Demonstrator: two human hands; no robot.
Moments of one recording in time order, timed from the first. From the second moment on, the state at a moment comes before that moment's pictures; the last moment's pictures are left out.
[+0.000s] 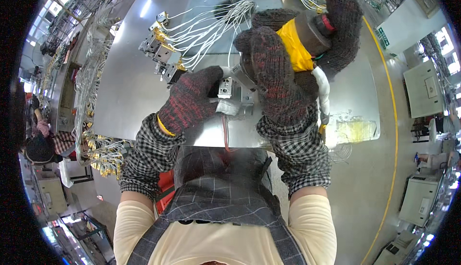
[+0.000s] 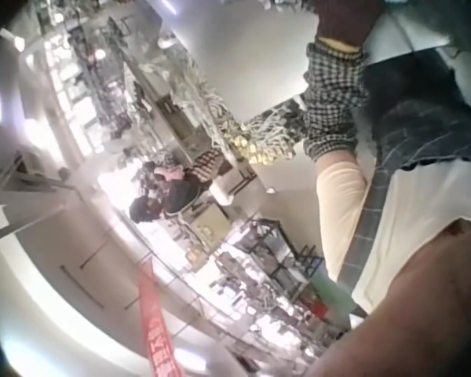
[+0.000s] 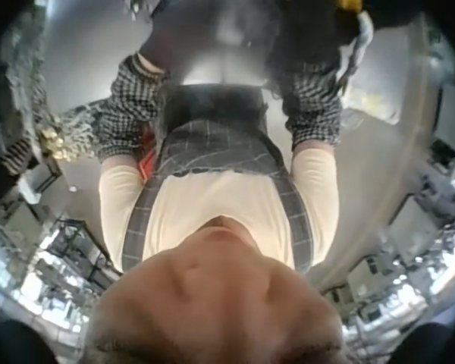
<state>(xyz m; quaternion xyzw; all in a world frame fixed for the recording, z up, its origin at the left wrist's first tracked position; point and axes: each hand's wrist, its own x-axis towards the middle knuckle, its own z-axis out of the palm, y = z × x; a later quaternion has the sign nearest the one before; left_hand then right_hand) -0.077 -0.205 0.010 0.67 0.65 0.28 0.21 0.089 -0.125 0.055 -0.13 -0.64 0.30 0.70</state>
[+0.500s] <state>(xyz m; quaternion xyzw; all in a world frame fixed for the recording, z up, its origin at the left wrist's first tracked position) -0.085 -0.230 0.027 0.72 0.62 0.24 -0.20 0.079 -0.126 0.029 -0.10 -0.54 0.45 0.71</state>
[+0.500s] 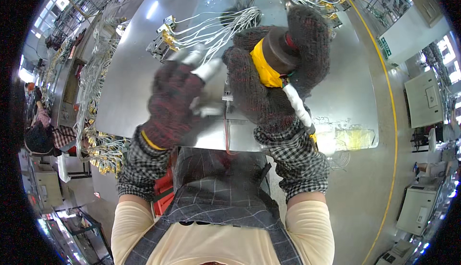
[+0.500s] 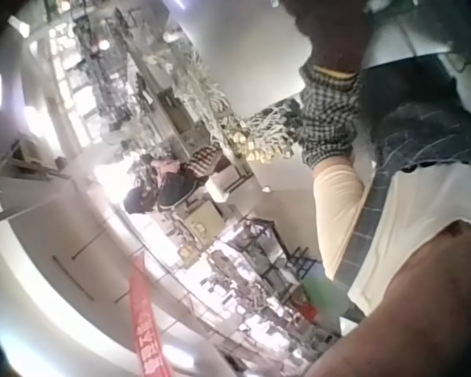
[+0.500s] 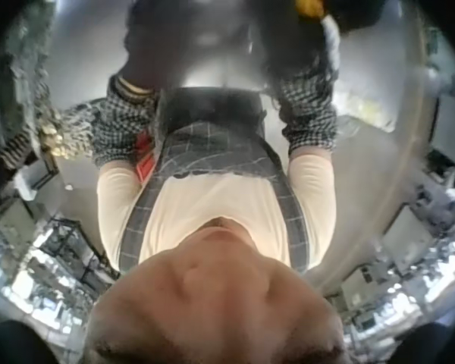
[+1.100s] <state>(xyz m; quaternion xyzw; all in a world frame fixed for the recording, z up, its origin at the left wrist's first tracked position) -0.193 -0.191 0.060 0.73 0.62 0.24 -0.17 0.067 -0.139 0.050 -0.09 -0.46 0.51 0.72</state>
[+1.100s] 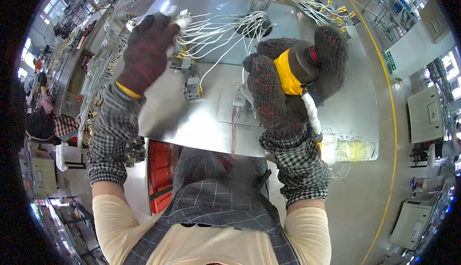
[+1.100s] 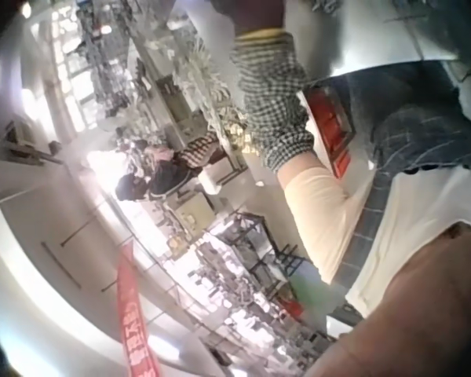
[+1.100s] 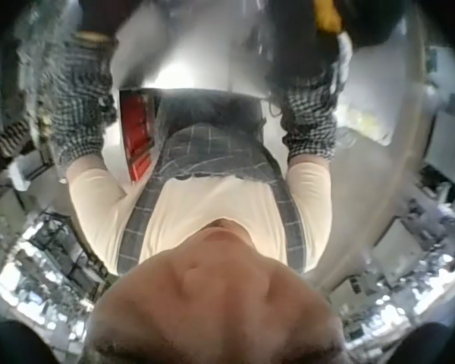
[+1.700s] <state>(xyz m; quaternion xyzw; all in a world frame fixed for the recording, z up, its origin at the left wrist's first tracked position) -0.123 -0.231 0.021 0.53 0.50 0.46 0.51 0.068 -0.147 0.056 -0.15 -0.56 0.40 0.71</state>
